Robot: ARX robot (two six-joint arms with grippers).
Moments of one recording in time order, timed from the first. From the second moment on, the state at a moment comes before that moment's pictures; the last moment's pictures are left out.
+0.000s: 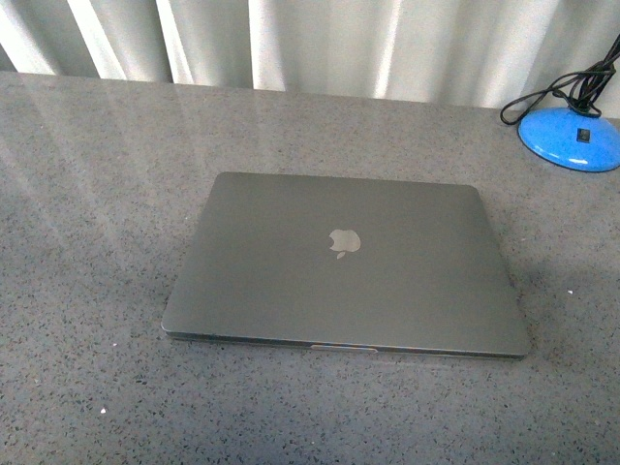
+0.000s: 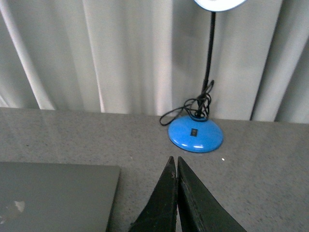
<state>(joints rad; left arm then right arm) -0.04 1.17 0.02 1.13 -0.02 -0.02 0.01 0.98 0.03 0.92 0.00 0.00</state>
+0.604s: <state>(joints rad) 0.00 0.55 0.02 0.54 0.00 -0.01 0.00 0.49 0.02 0.49 0.00 0.00</state>
